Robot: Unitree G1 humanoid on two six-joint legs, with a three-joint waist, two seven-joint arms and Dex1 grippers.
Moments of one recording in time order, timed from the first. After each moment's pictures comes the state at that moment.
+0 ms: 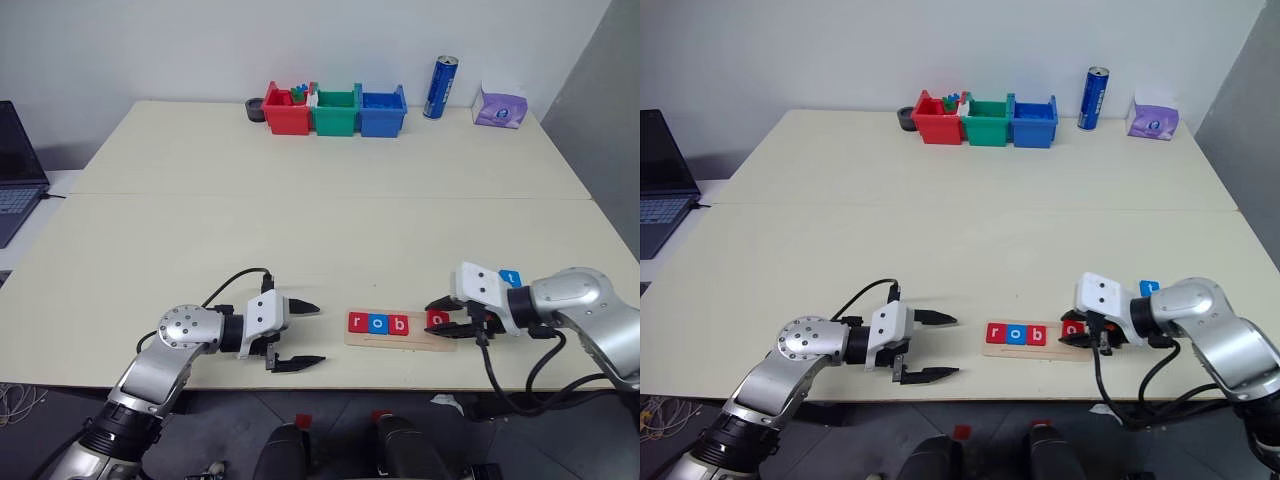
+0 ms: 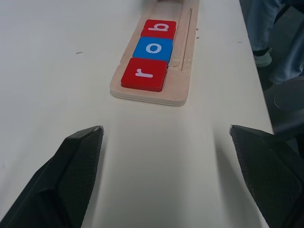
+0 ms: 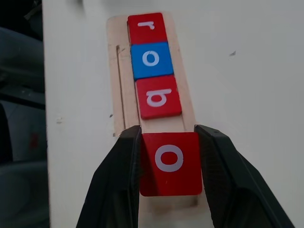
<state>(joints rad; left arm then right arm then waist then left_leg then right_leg) -0.18 0.68 -0.20 -0.11 -0.24 0.10 -1.15 -0.35 -0.94 0.24 -0.38 0.24 0.61 1.12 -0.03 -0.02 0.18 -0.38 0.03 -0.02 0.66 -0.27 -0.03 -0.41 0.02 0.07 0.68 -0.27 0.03</state>
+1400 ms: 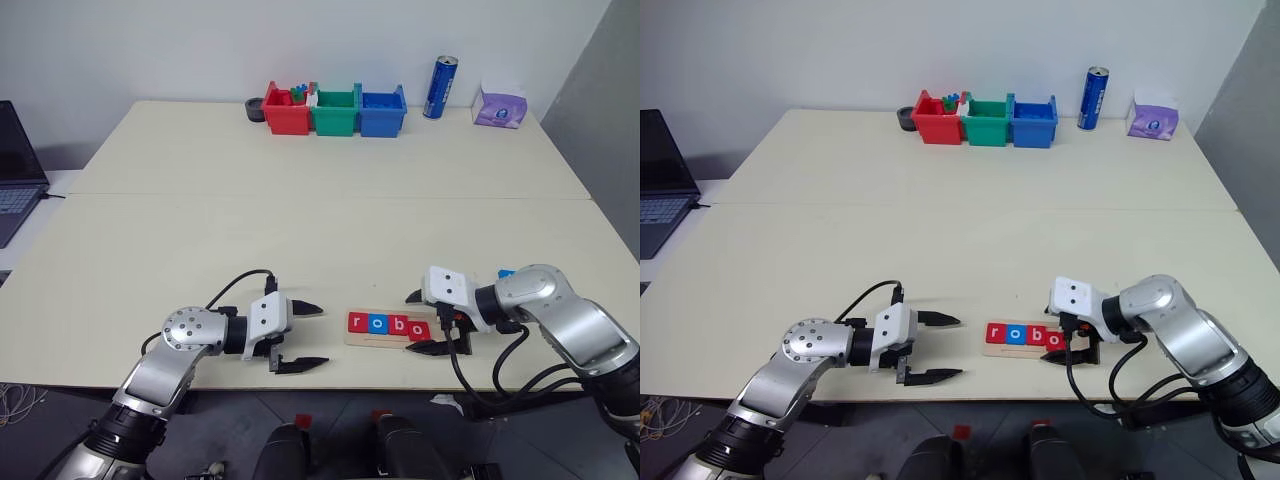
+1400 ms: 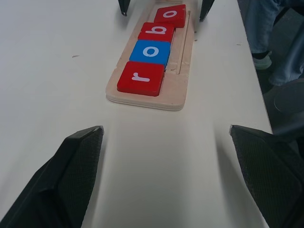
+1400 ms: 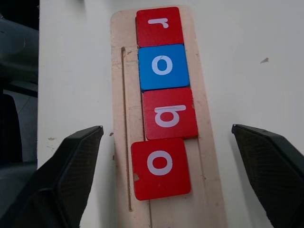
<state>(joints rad) -0.17 0.66 -0.21 -0.11 -0.23 0.10 -1.14 -0.44 -0.86 0.33 -0.32 0.19 0.66 1.14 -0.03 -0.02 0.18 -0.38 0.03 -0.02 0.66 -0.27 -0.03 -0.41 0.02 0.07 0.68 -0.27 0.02</state>
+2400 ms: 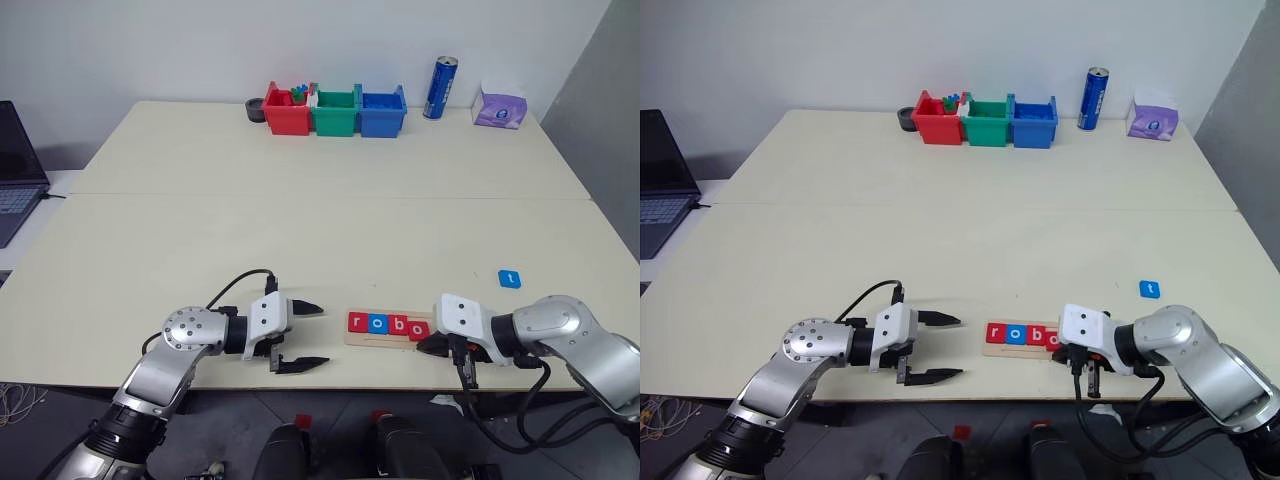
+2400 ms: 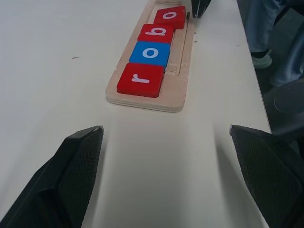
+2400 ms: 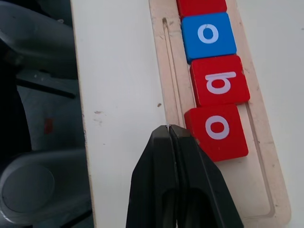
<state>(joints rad) -0.17 0.66 -0.21 -0.12 -0.23 0.10 -1.14 -0.25 -0.96 0.30 -0.53 0.21 0.70 1.04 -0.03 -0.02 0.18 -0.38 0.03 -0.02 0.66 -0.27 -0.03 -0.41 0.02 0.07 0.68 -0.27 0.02</state>
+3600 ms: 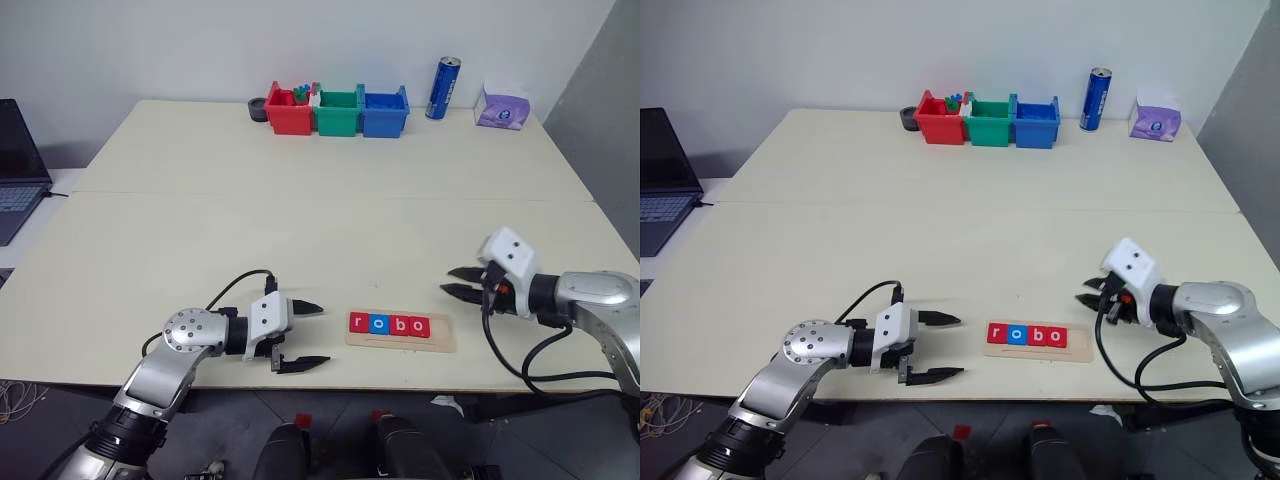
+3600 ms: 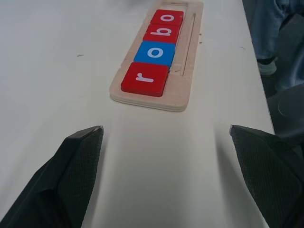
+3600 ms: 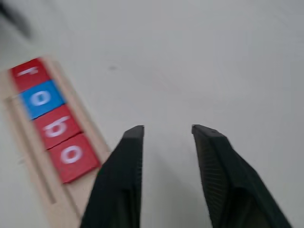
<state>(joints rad) -0.17 0.65 -0.21 -0.13 -0.23 0.11 -1.12 -0.21 -0.78 -0.13 -0.44 0.33 0.88 0.76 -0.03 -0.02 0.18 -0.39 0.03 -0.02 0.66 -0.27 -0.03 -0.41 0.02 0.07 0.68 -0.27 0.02</state>
